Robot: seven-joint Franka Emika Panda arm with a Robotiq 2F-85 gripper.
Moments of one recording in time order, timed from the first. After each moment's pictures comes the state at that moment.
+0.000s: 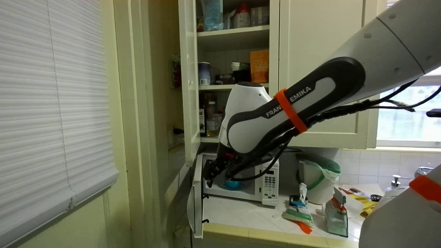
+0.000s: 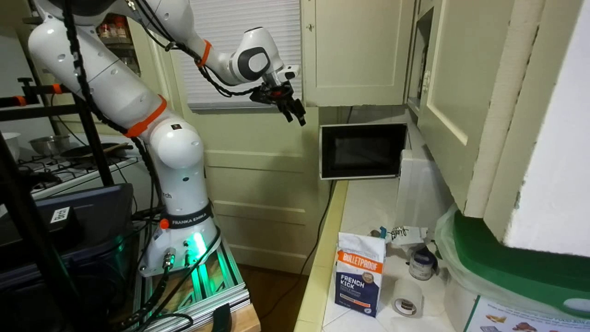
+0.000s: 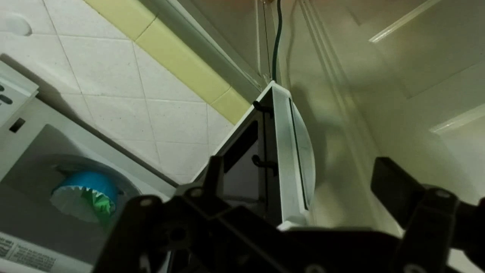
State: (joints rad) arm 0.10 -0.64 0.25 -2.74 0.02 2.55 0.22
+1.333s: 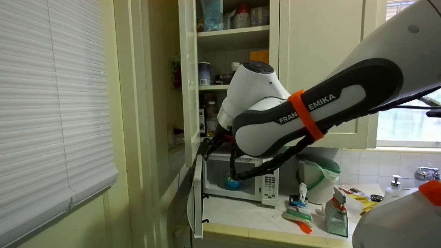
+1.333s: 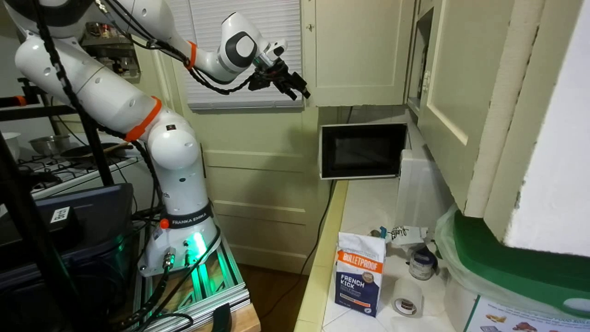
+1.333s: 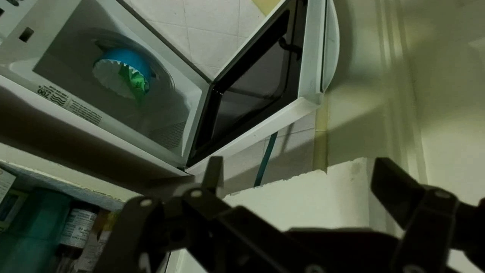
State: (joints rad) arm -0.01 -0.79 0.36 -2.74 -0.13 2.70 0.29
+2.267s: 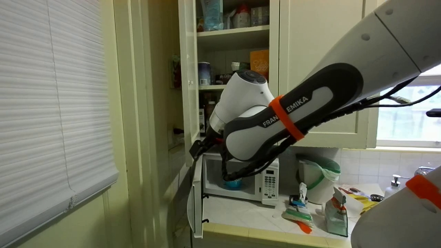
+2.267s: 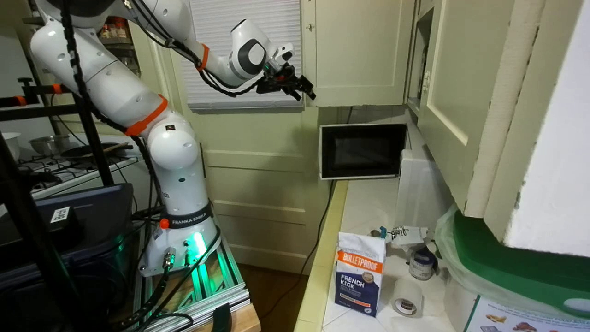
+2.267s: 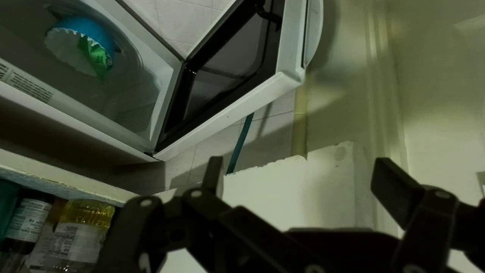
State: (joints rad) arm -0.03 -0.65 0.38 -2.70 -0.13 2.86 0.25
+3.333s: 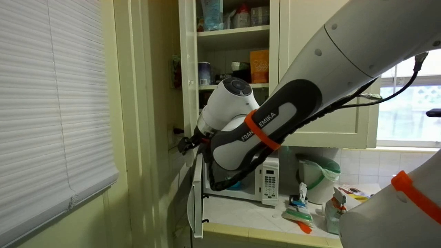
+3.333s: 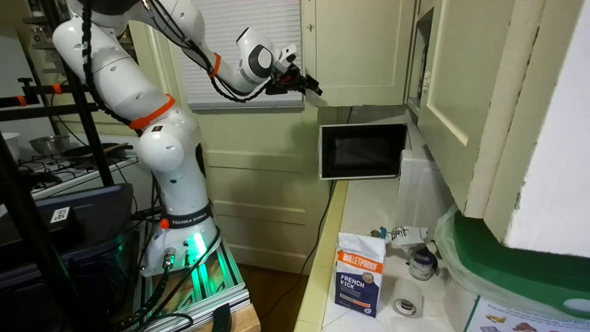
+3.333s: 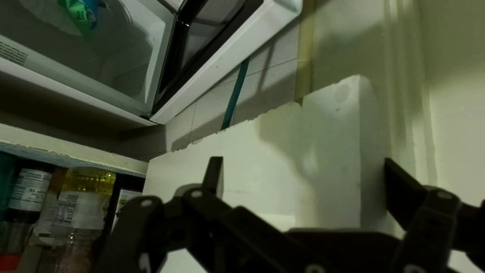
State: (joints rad) arm -0.30 -0.56 0.63 -2.63 -0.18 3.06 0.43
